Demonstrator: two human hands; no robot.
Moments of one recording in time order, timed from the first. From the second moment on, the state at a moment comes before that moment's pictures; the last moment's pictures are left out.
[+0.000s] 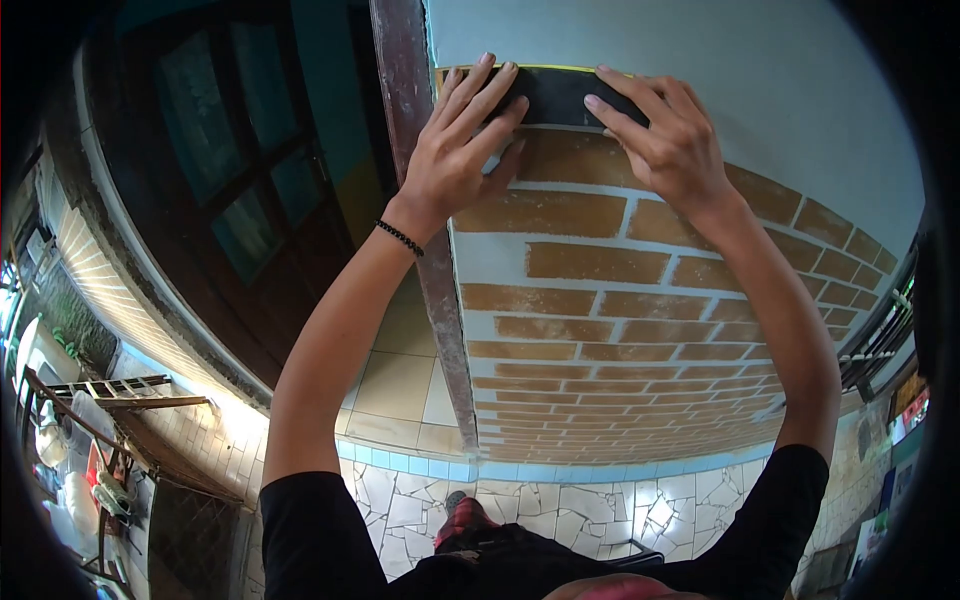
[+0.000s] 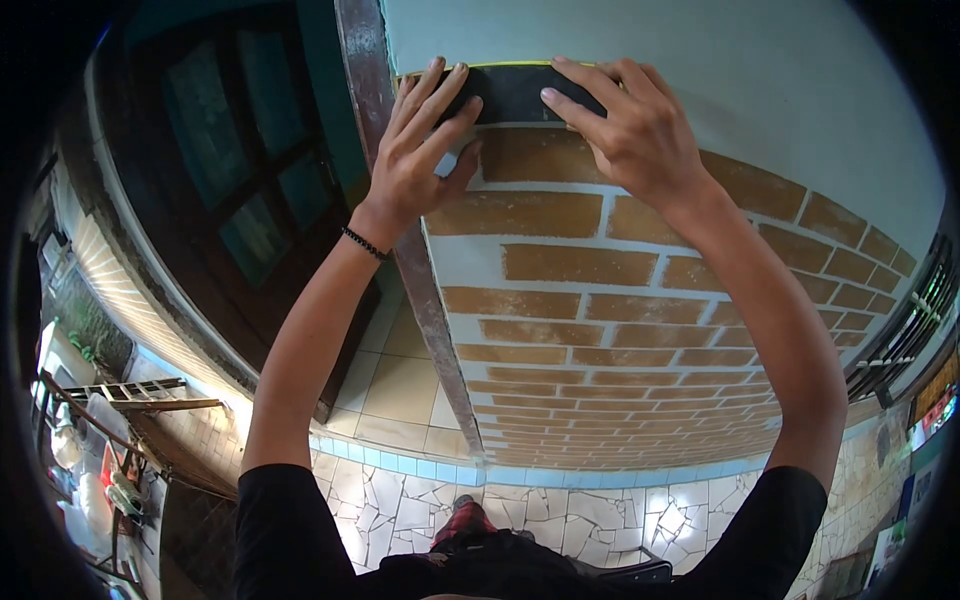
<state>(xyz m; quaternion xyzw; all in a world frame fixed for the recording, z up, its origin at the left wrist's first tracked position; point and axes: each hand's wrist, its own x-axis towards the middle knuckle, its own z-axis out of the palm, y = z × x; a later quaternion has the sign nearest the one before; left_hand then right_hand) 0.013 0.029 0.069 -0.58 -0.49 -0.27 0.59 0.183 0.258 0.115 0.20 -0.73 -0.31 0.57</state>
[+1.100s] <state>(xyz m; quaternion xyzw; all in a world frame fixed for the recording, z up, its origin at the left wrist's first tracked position) 0.019 0.017 0.096 -0.57 -0.52 -0.20 0.60 0.182 0.257 0.123 0.21 -0.75 -0.28 0.56</state>
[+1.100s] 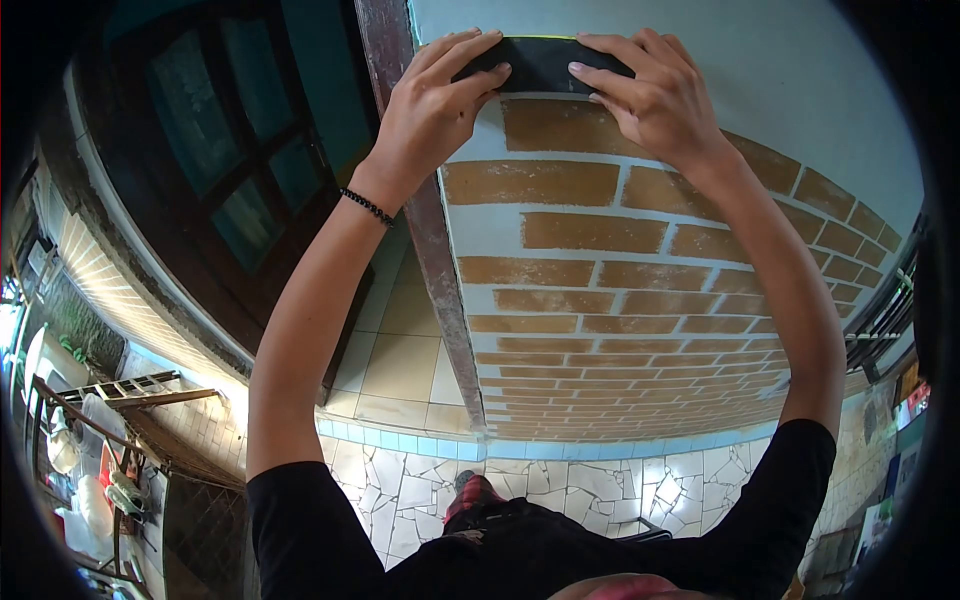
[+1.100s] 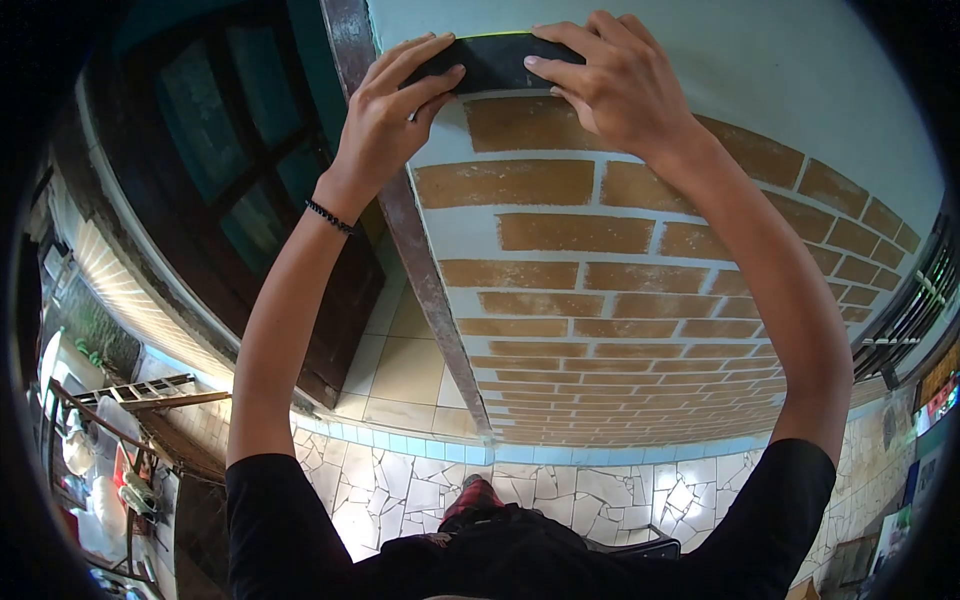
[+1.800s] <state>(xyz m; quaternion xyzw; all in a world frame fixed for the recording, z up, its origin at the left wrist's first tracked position) 0.029 0.013 0.100 -0.56 -0.54 -0.18 0.60 0.194 0.247 0.122 0.18 -0.78 -0.27 0.53</state>
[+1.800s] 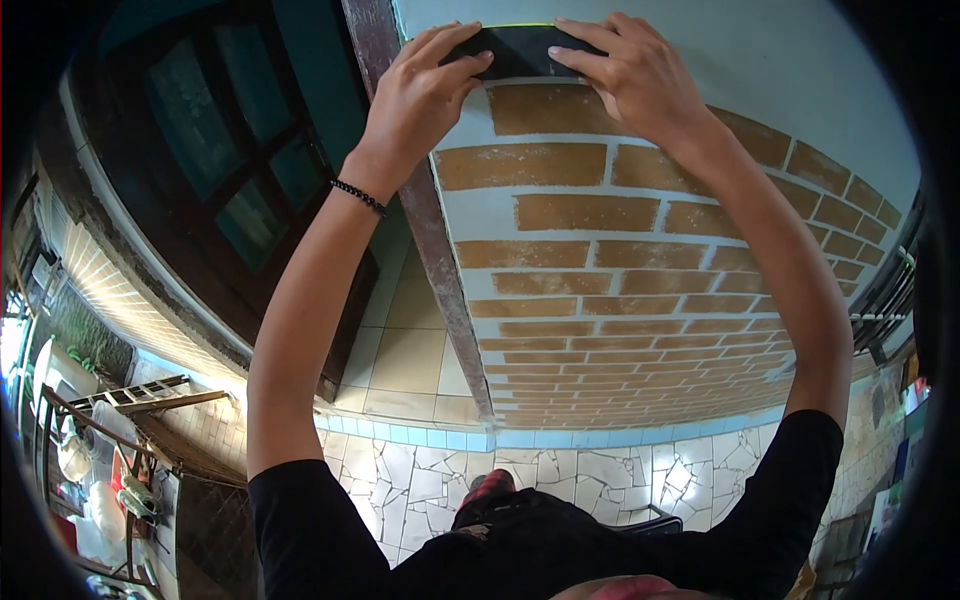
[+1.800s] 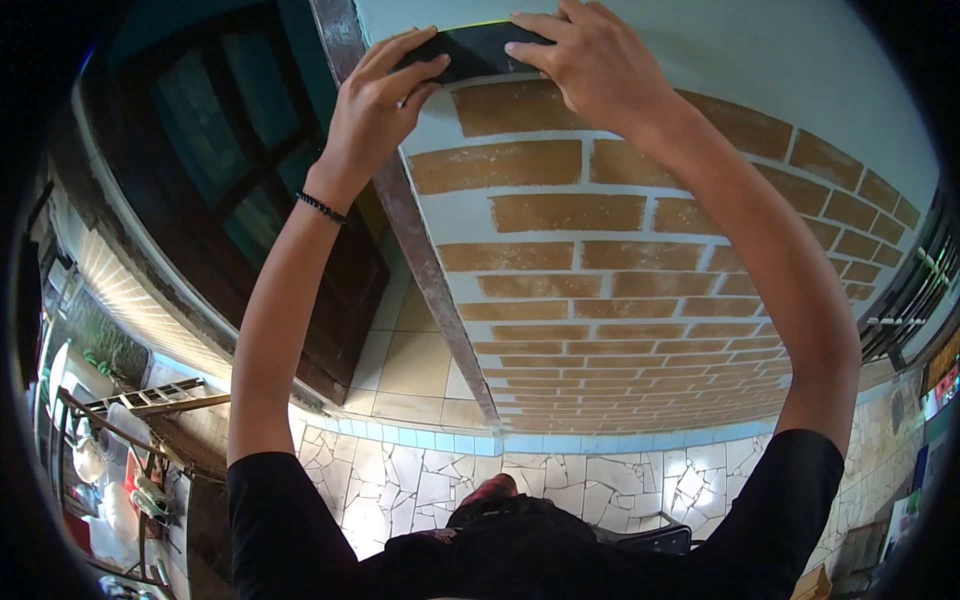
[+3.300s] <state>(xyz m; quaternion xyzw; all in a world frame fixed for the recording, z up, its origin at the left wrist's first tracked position) -0.003 0.030 0.066 -0.64 -0.44 -0.39 0.50 0.182 0.204 0.115 0.07 -0.76 -0.29 0.57</state>
